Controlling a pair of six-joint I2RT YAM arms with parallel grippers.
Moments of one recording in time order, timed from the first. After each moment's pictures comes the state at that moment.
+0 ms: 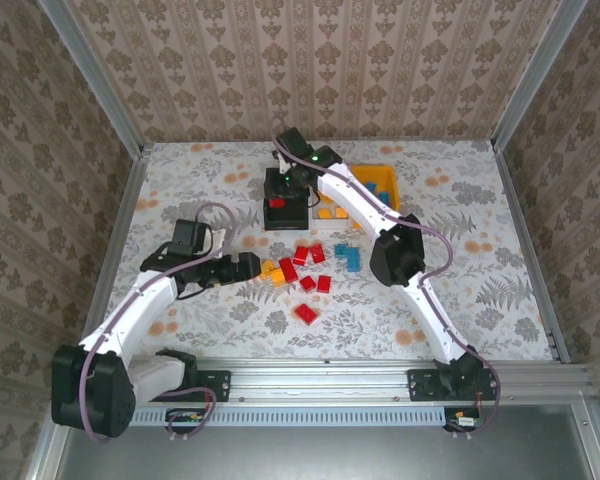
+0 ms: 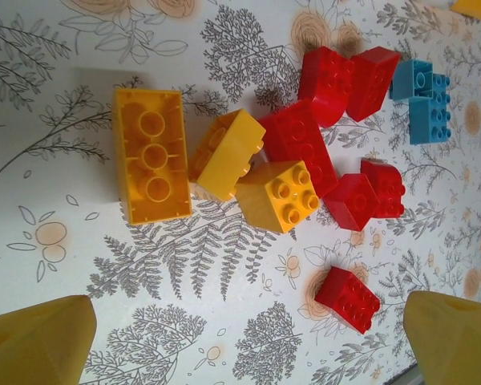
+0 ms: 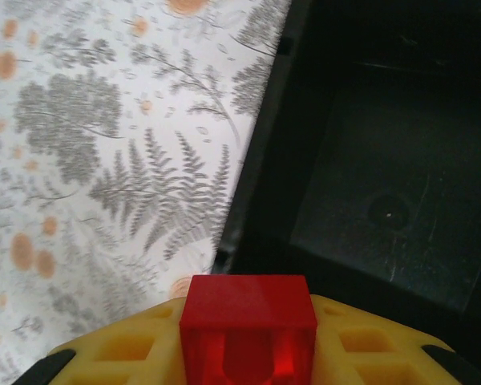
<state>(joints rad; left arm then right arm) -0.27 1.10 0.70 -0.62 0.48 -0.36 0.59 2.56 2.59 -1.00 -0.19 0.49</state>
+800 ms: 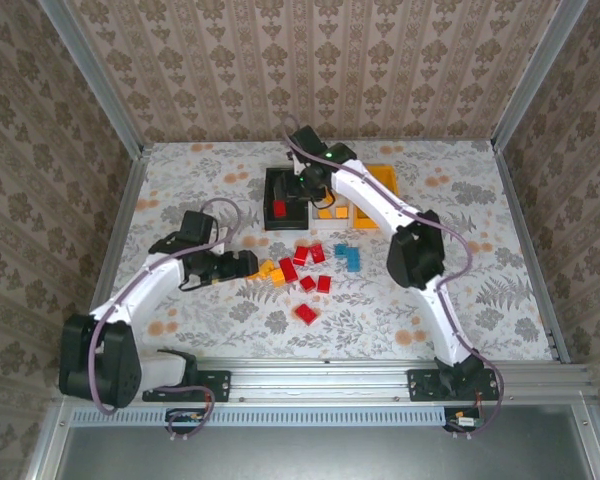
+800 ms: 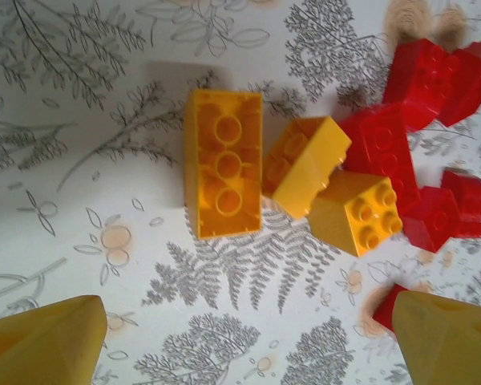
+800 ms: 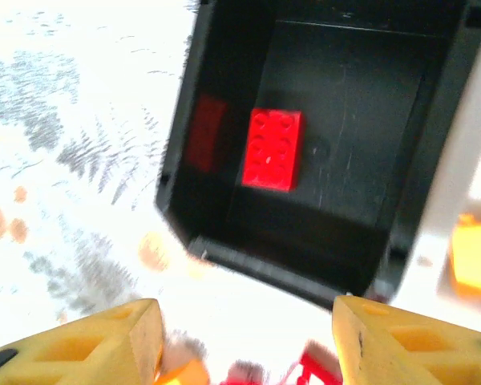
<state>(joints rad) -0.29 1.28 0.80 -0.68 0.34 -0.33 0.58 2.27 2.25 -0.98 -0.16 0.47</state>
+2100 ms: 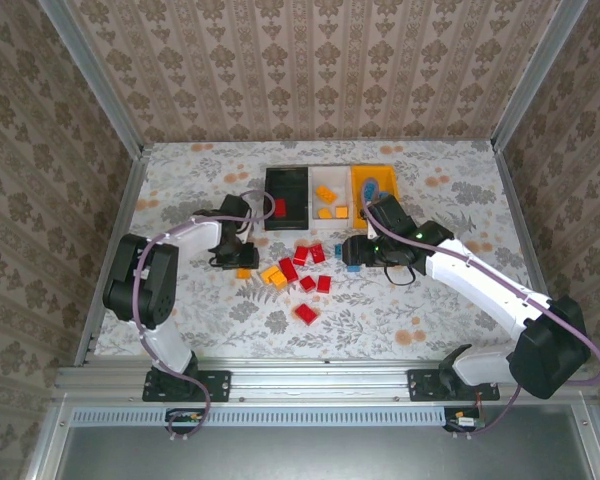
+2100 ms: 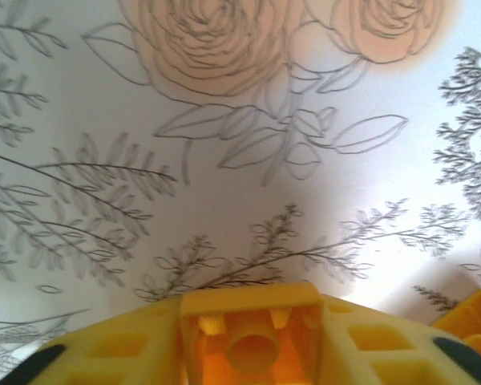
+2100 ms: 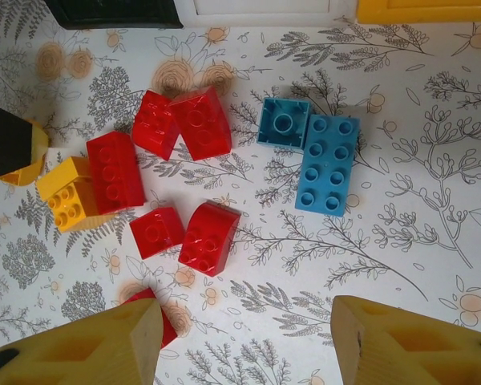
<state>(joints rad) -0.38 1.75 1.04 -0.68 0.12 -0.26 0.56 1.32 1.04 -0.71 -0.06 0.53</state>
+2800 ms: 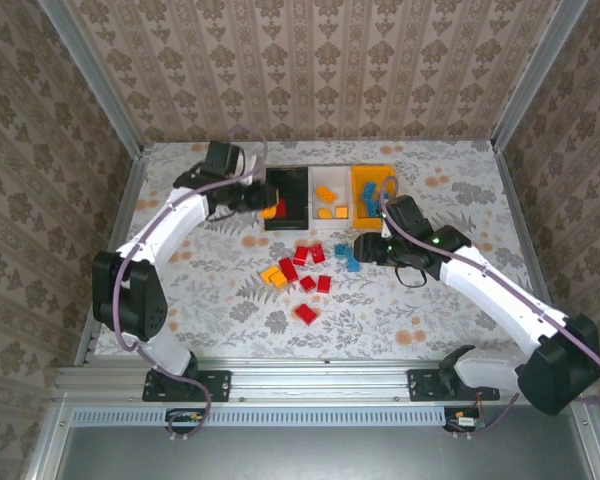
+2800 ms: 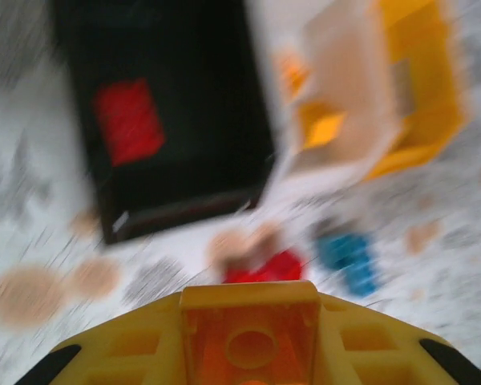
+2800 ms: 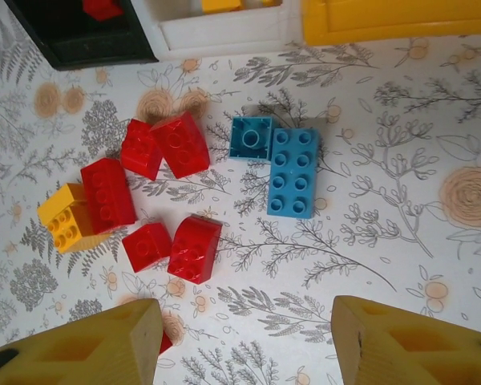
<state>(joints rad) -0.39 1.68 1.48 -0.65 0.43 -0.36 0.50 1.20 0.99 -0.72 -0.05 0.57</state>
